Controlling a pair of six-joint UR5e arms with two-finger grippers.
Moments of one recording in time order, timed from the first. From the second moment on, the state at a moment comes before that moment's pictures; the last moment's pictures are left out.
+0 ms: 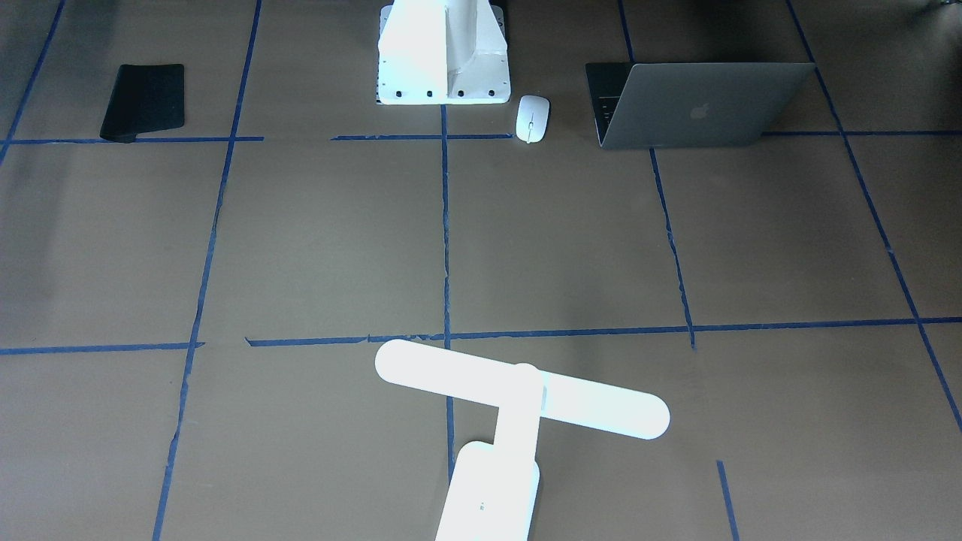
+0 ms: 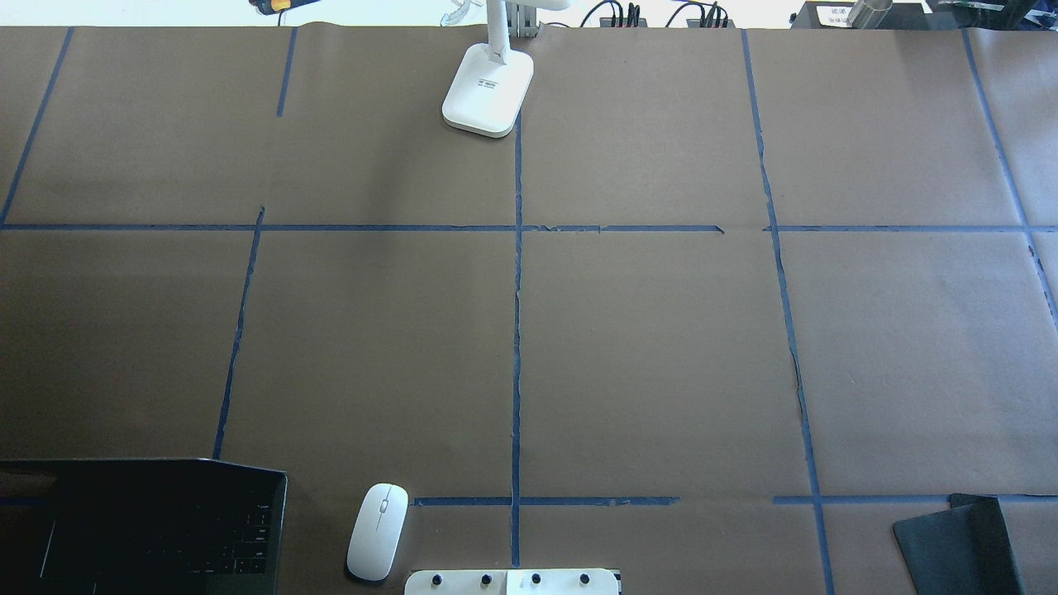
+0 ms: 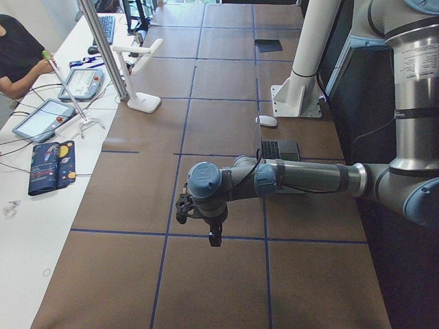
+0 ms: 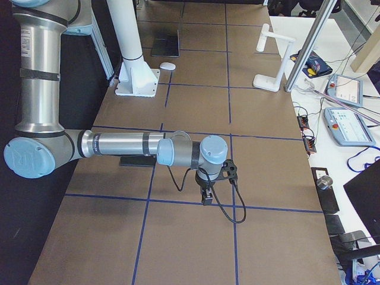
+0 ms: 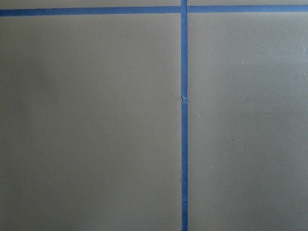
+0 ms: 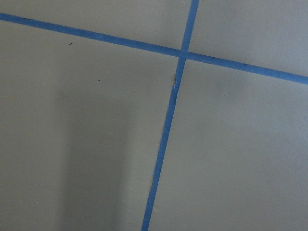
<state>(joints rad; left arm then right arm) -1.60 -1.41 -1.79 -1.36 -2.37 0.15 1.54 -1.66 1.71 -1.66 2.34 -0.21</state>
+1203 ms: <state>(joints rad) -1.59 -1.41 -1.81 -1.39 -2.34 0.15 1.53 -1.66 1.70 -1.66 2.34 -0.20</state>
